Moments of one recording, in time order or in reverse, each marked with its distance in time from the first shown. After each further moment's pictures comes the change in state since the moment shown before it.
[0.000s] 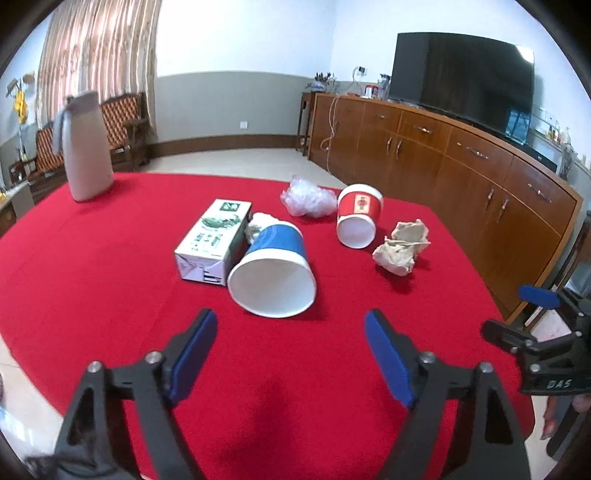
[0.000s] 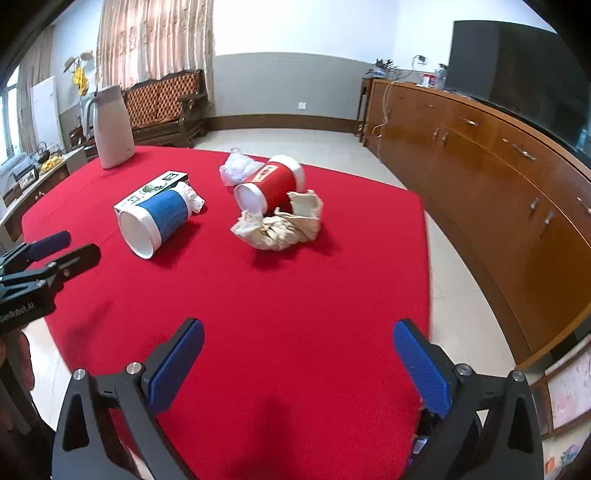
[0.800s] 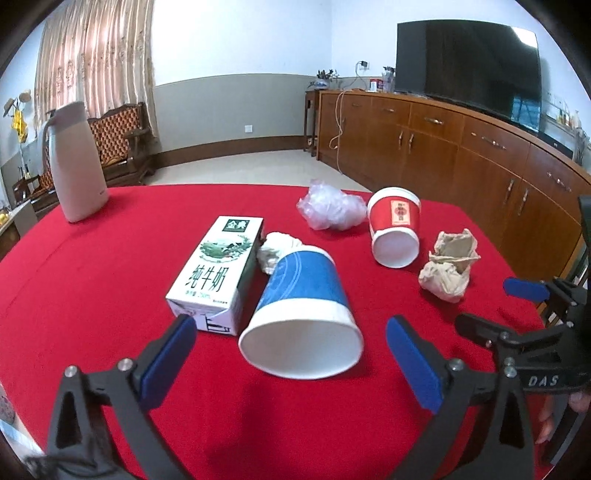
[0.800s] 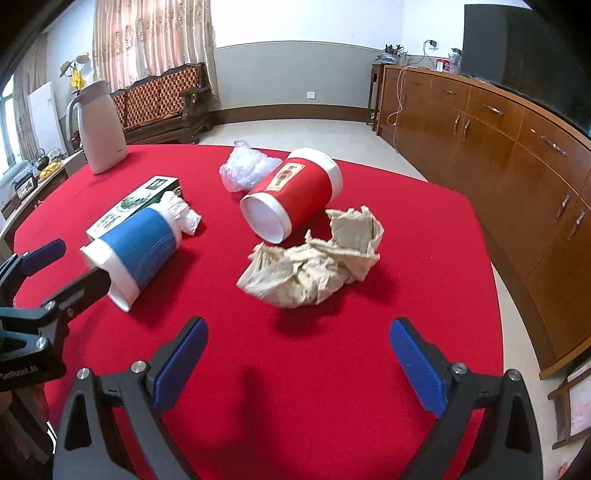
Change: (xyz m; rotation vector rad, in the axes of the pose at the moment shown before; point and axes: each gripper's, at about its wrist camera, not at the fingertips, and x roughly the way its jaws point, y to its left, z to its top) left arm 0.051 0.013 0.027 0.058 -0.014 0.062; right arm 0.085 0.013 0.043 0.029 0.028 0.046
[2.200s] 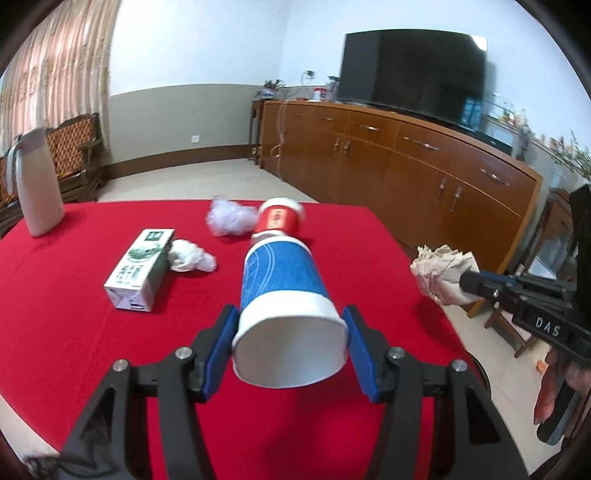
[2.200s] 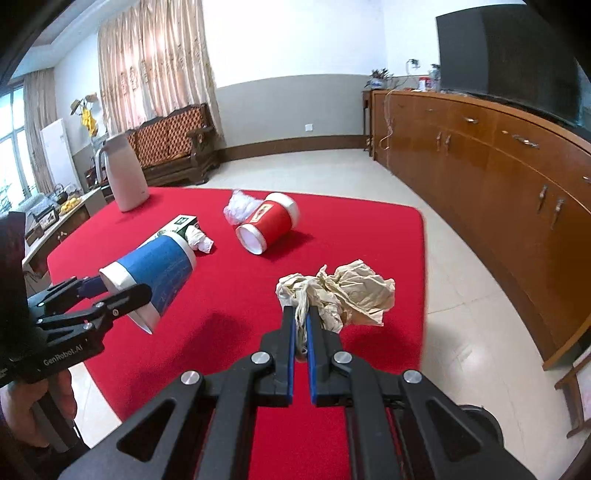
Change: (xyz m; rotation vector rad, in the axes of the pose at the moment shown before) left arm -0.079 -0.079 -0.013 0.070 -0.029 -0.210; right arm -0.144 -0.068 -0.056 0.085 -0.149 0.053
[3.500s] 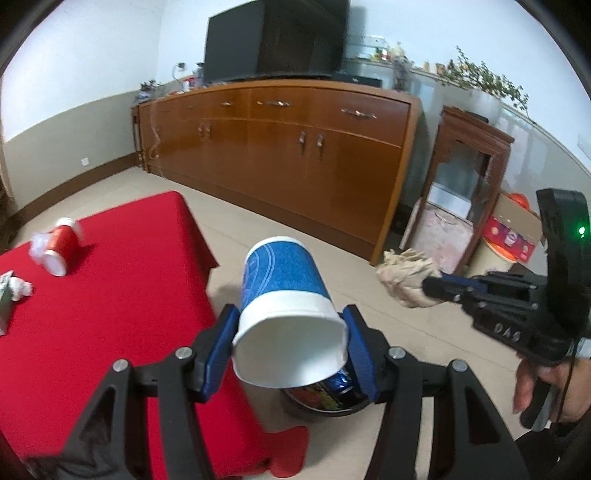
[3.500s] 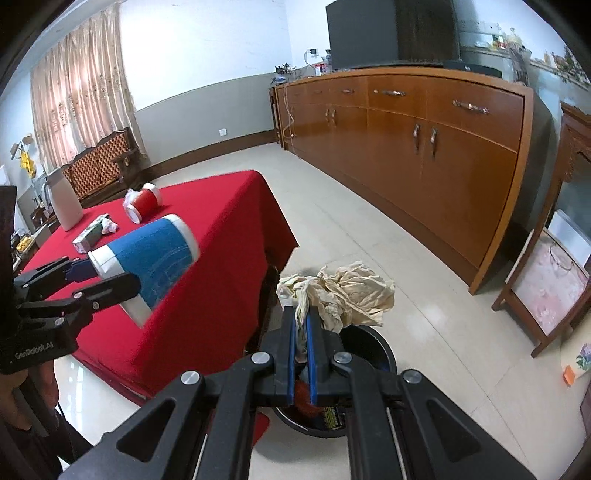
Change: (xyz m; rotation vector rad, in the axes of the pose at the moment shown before) left arm -0.002 -0.249 -0.041 0.248 0.091 -0.301; right arm -0.154 -0.193 -0.141 0.199 0.027 -0.205
